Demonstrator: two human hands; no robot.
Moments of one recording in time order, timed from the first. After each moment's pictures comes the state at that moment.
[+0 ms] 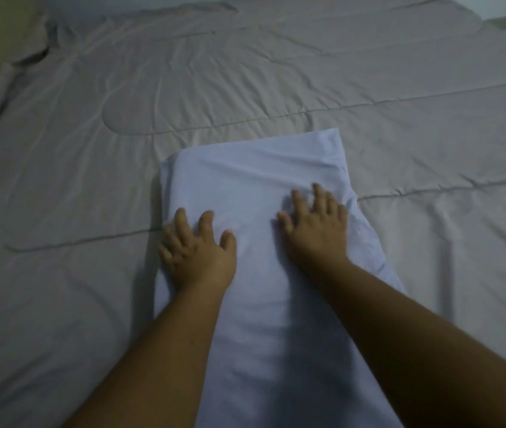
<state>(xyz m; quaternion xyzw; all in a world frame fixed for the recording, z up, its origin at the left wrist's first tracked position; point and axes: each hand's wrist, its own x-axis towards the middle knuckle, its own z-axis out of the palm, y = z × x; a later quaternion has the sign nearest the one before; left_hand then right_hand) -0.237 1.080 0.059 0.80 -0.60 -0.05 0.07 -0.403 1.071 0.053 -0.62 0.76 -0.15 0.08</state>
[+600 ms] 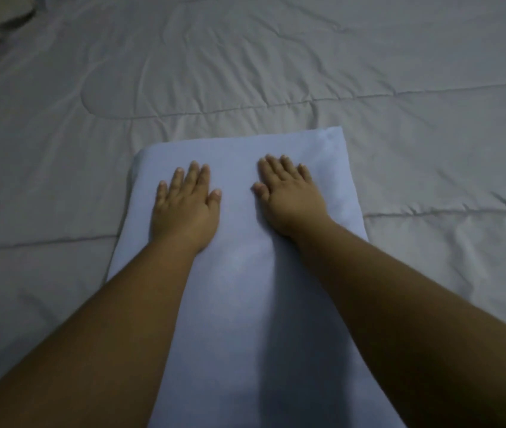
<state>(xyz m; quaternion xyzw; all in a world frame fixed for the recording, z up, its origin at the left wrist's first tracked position) -0.255 0.962 0.042 0.71 -0.70 -0.06 -0.02 -0.434 0.949 0.029 -0.76 0.63 -0.09 0.13</state>
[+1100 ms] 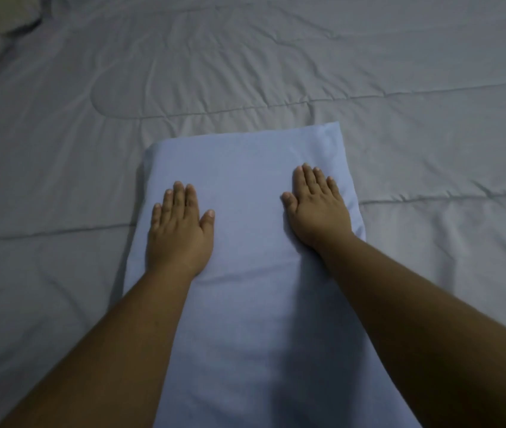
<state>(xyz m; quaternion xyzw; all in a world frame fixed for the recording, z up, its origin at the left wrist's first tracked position) -0.230 1.033 0.040 0.74 -0.67 -0.05 0.00 -0.453 1.008 0.029 -0.70 0.70 -0.09 0.12</state>
